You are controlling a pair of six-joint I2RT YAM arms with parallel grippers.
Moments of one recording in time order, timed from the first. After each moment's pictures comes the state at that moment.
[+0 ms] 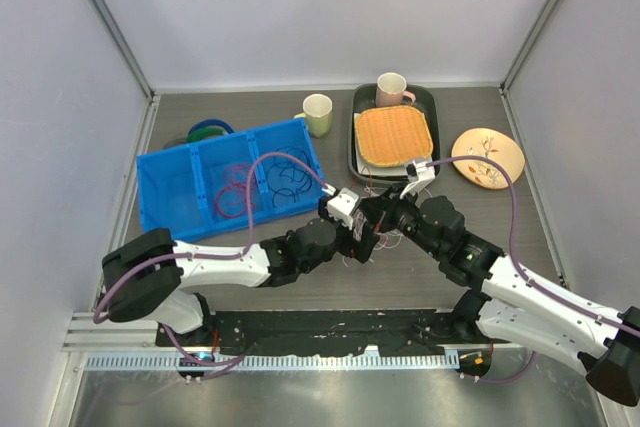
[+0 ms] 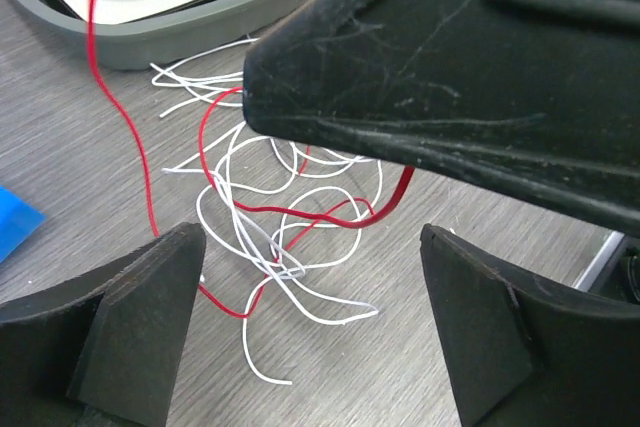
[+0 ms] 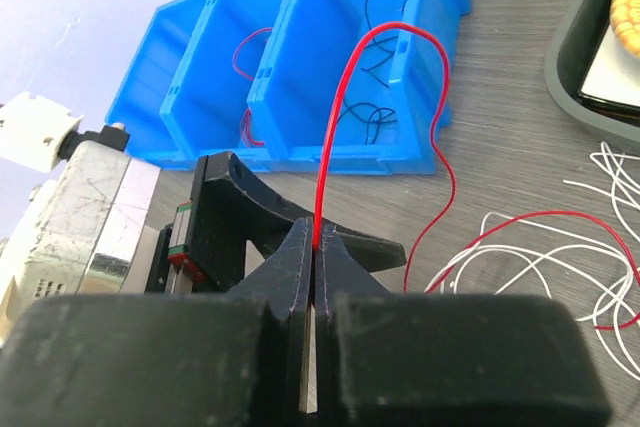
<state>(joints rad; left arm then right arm) -1.18 1.46 0.68 0.49 -0.35 -0.35 0.85 0.79 0.55 0.08 0.14 0.60</state>
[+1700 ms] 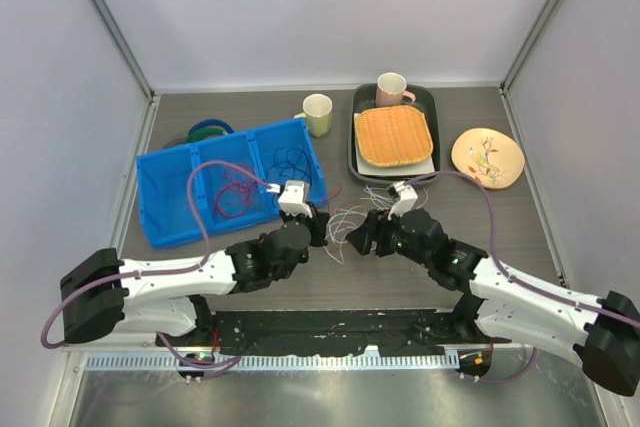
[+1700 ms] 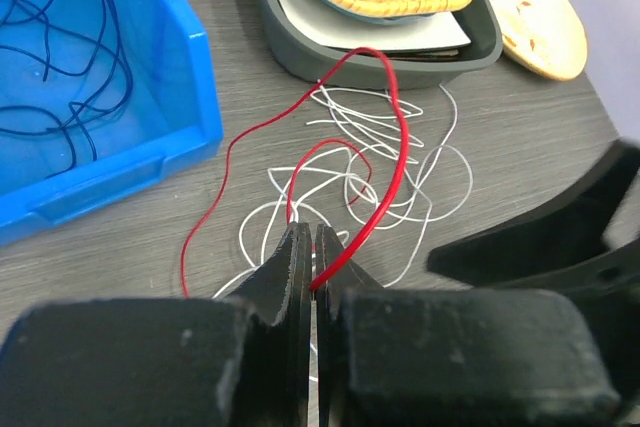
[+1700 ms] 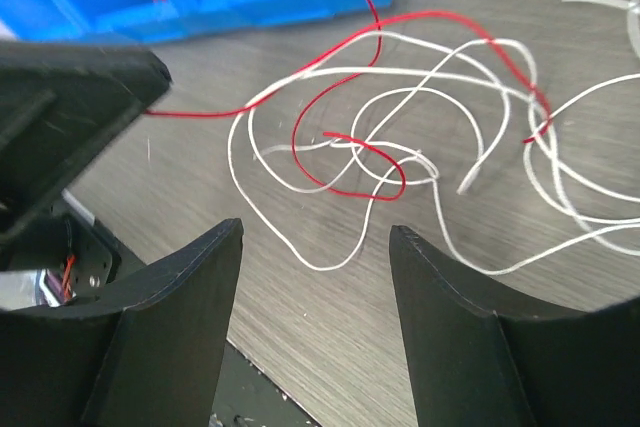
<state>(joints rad) -1.18 1.20 0.61 0.27 -0.71 -0.63 0.86 0.82 0.44 -0.04 0.11 0.67</state>
